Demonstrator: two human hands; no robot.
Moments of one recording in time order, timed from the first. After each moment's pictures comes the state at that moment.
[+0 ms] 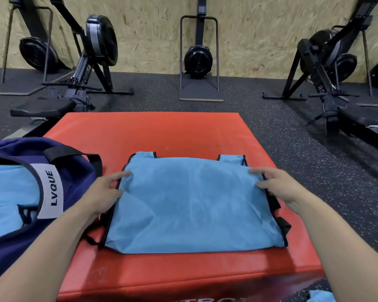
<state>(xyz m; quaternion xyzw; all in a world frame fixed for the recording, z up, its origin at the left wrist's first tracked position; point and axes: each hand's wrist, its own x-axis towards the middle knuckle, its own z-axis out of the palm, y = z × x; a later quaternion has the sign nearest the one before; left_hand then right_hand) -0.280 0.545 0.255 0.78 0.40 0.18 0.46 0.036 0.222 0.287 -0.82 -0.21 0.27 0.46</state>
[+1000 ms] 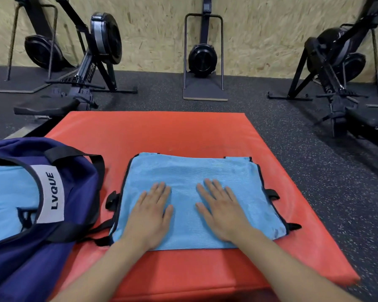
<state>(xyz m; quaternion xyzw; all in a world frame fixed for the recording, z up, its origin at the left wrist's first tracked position) -0.235 0.468 0.189 0.95 0.26 0.12 0.10 -0.063 0.308 0.207 -0.86 -0.50 0.04 0.08</state>
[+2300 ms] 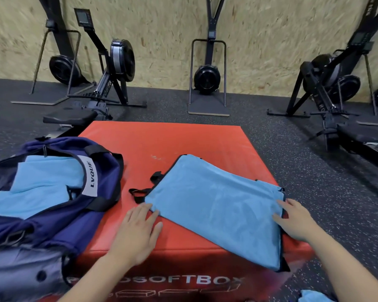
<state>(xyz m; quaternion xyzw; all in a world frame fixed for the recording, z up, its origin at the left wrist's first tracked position) -0.345 0.406 0.214 0.95 0.29 0.07 0.04 -0.017 0.116 0.270 -0.95 -0.25 0.15 0.14</state>
